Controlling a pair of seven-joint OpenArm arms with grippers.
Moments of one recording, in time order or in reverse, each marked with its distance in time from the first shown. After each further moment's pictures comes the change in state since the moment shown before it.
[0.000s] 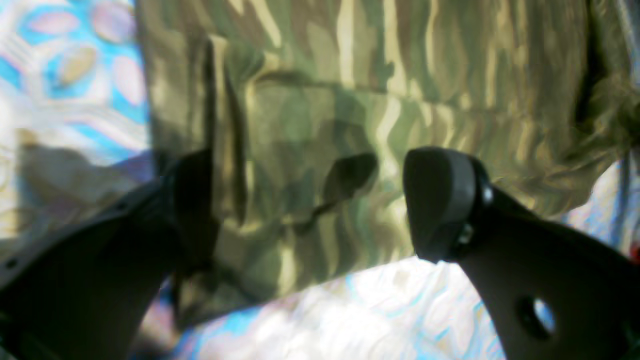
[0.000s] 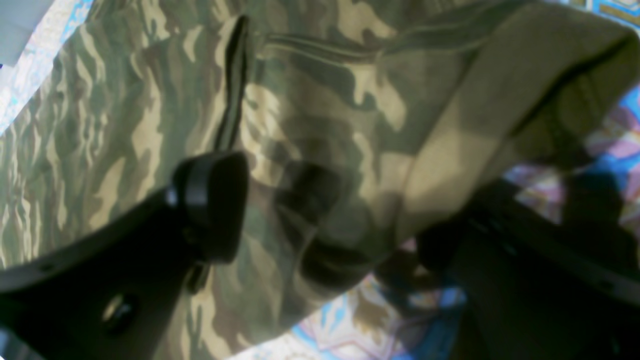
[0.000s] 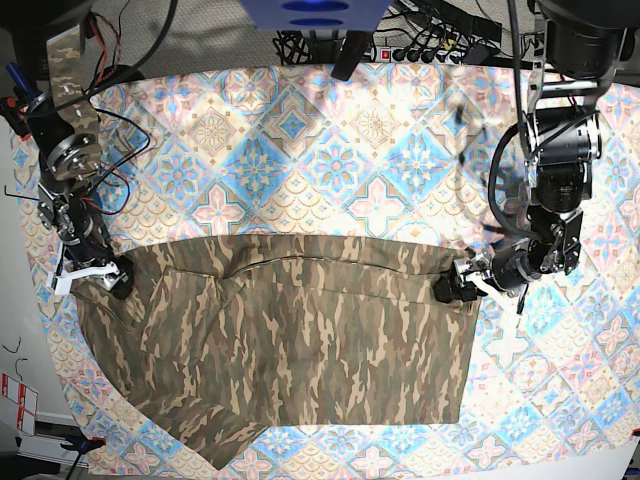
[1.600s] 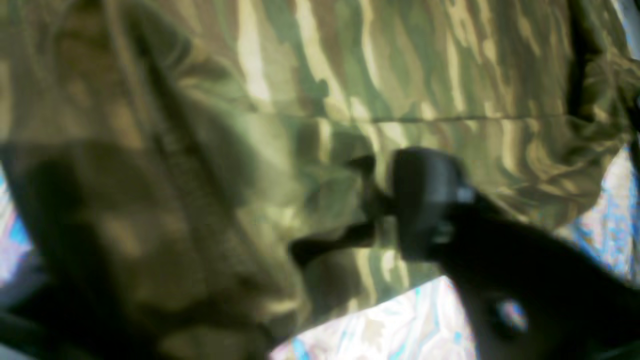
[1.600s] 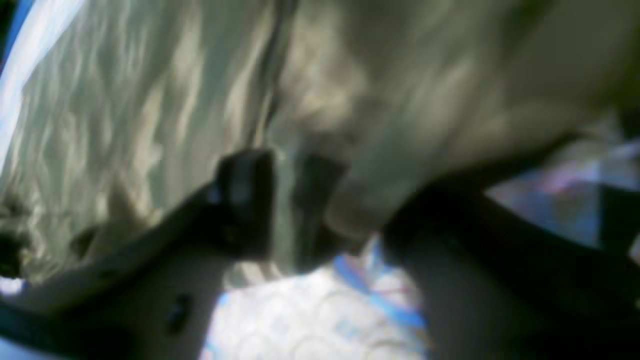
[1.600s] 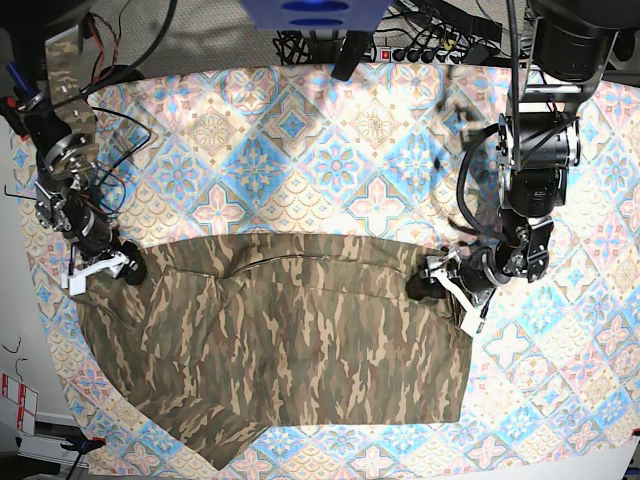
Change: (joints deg) left arm 0.0 5.6 1.9 0.5 12.3 0.3 -5.7; right arm -0.1 0.1 -0.1 -0.3 0.3 8.3 -9.0
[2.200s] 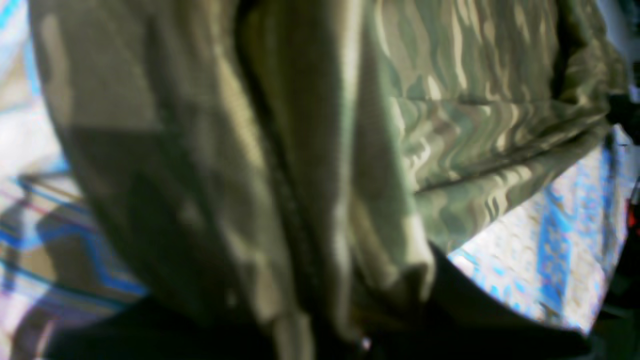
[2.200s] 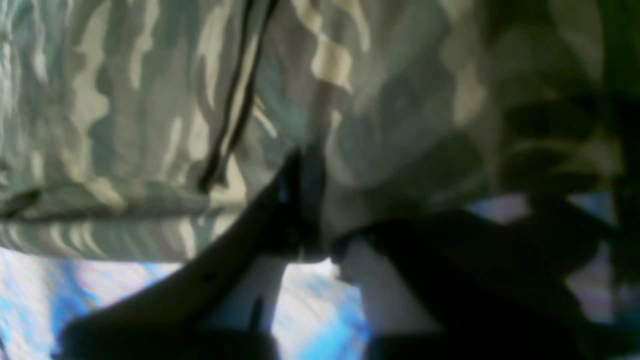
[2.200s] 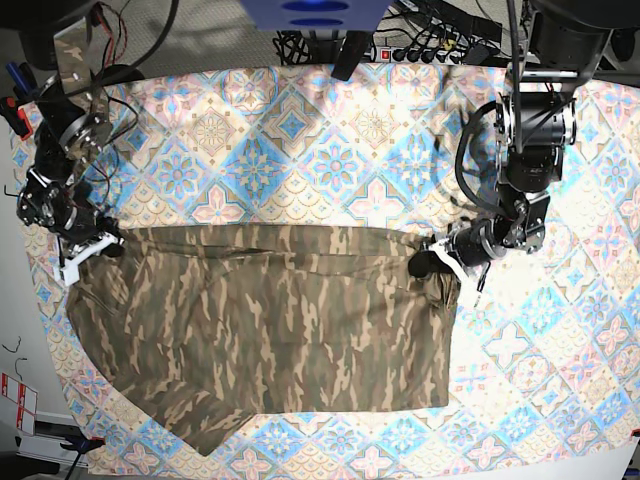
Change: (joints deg) left arm 6.2 -0.2 -0.1 0.9 -3.2 -2.6 -1.7; right arm -6.0 -1.7 -0.1 19.7 -0.5 1.4 -17.2
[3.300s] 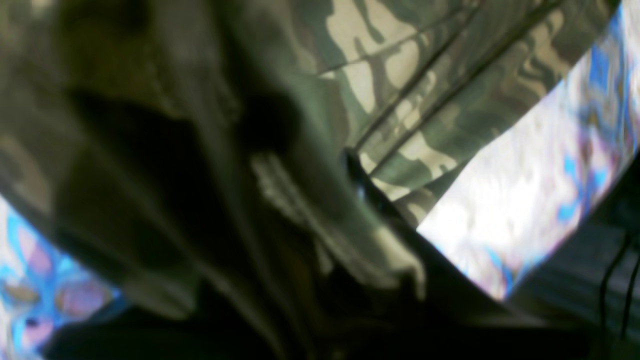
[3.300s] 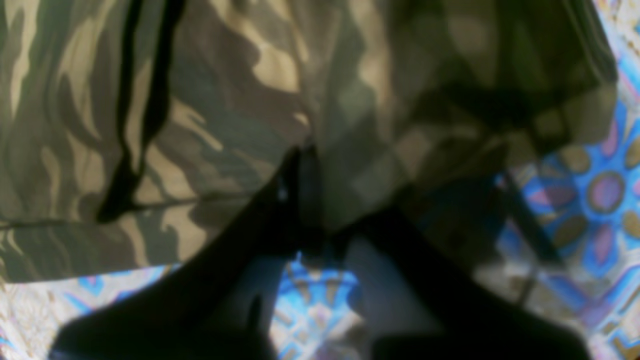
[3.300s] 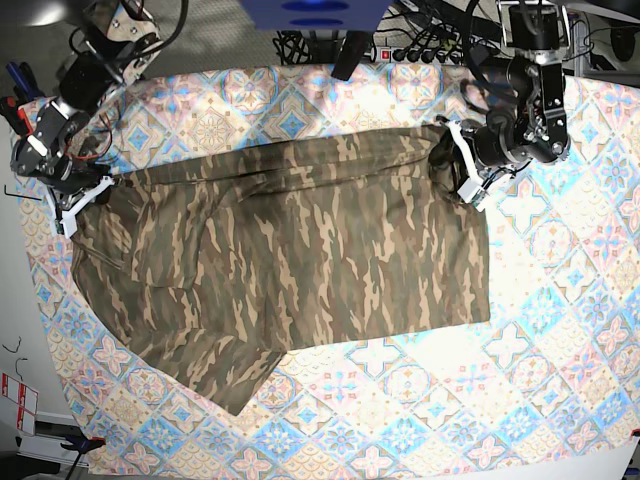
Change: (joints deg) left arm 38.4 -0.8 -12.2 60.1 1.4 0.1 29.4; right arm -20.2 -9.7 -0.2 34.6 5.0 0.6 -14.4
